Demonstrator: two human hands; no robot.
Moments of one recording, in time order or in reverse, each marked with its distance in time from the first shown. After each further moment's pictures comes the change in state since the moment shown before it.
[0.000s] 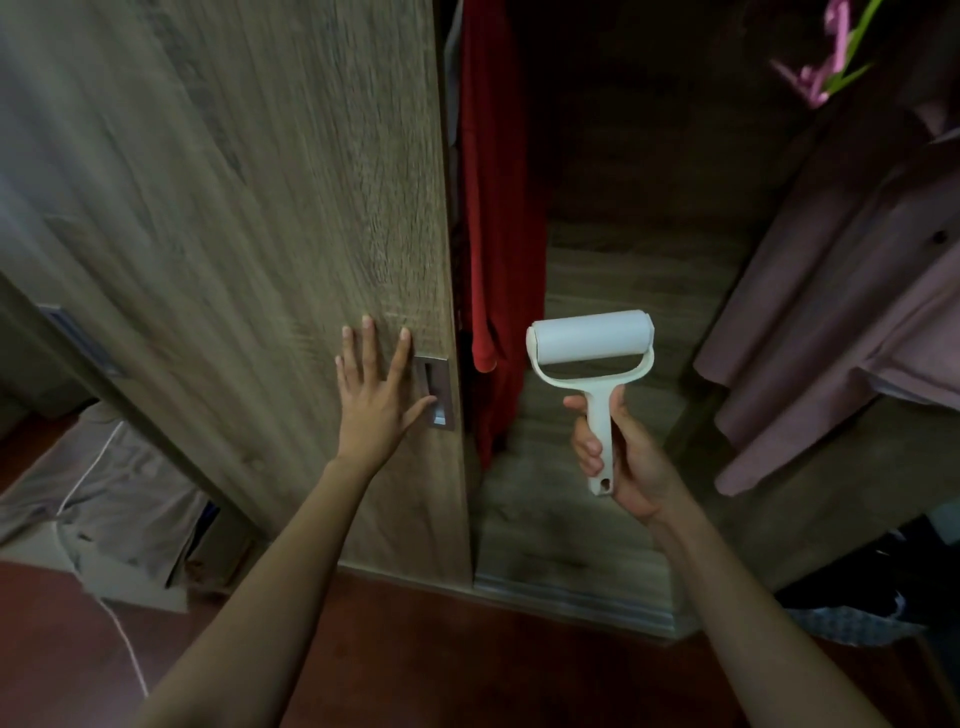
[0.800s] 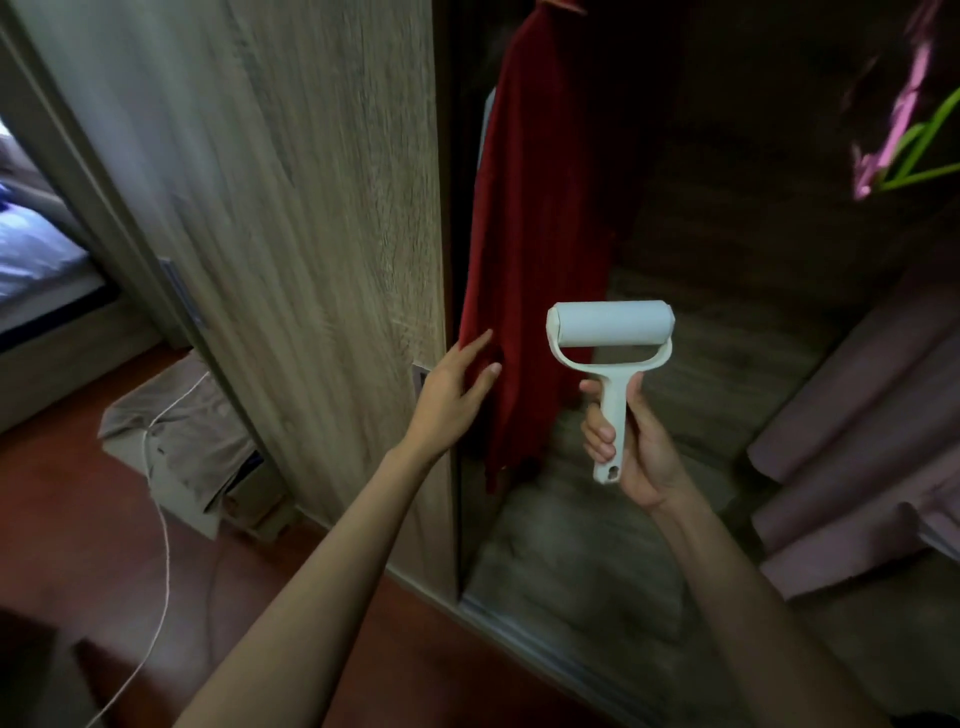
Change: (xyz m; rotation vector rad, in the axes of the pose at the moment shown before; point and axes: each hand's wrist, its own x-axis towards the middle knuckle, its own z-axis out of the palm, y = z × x) left_hand 0.035 0.133 -0.053 -0.743 -0.008 -0.327; right_hand 0.053 -0.070 -0.035 0.046 -0.269 0.107
